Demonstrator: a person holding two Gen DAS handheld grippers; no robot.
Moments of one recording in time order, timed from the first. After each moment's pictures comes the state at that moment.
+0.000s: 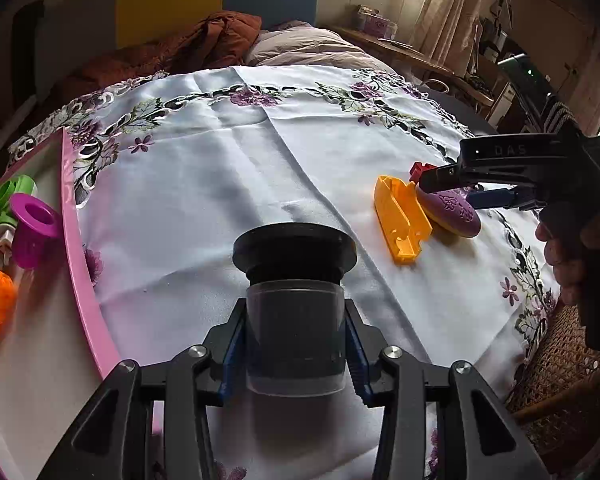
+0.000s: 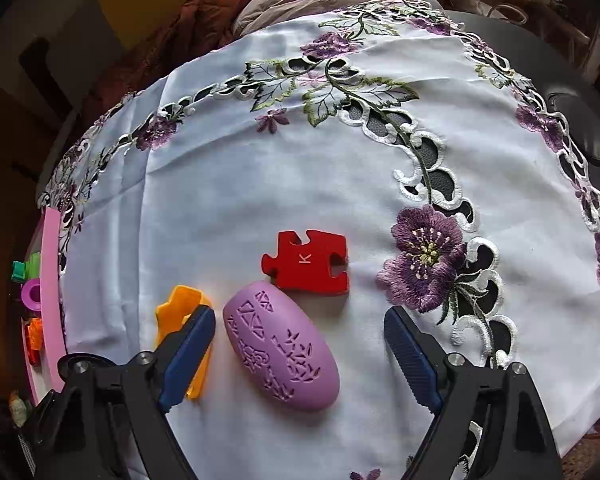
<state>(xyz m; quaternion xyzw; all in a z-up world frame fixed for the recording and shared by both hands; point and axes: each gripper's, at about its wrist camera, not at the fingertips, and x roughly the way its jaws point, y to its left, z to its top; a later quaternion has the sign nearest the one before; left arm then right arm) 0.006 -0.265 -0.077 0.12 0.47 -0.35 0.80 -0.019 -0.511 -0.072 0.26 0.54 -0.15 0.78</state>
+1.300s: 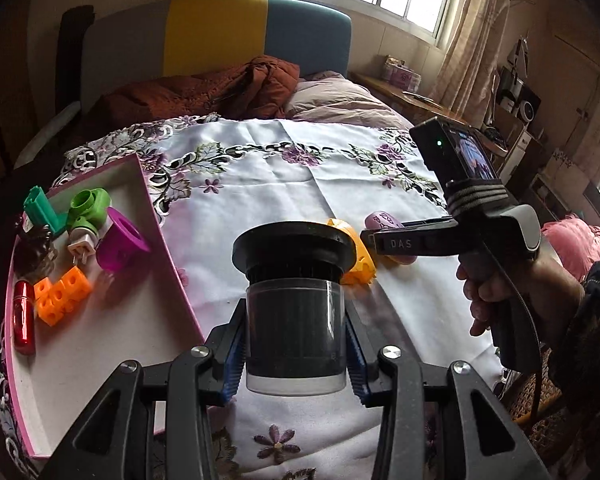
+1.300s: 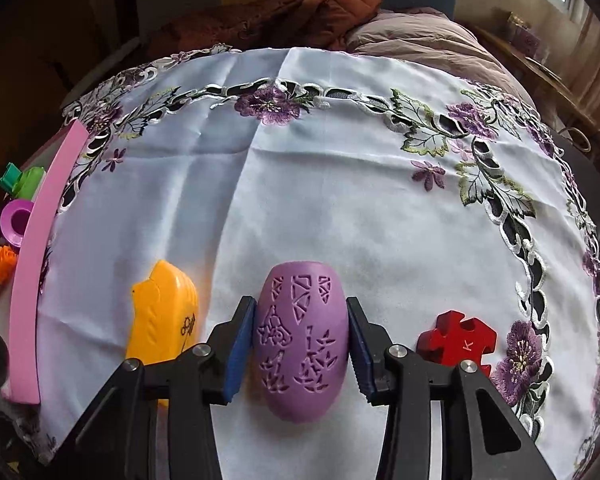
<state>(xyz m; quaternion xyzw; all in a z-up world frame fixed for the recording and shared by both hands) 0.002 -0.206 -0.024 0.06 0.42 -0.32 0.85 0.054 -0.427 -0.081 0.07 0.54 -0.09 0.83</state>
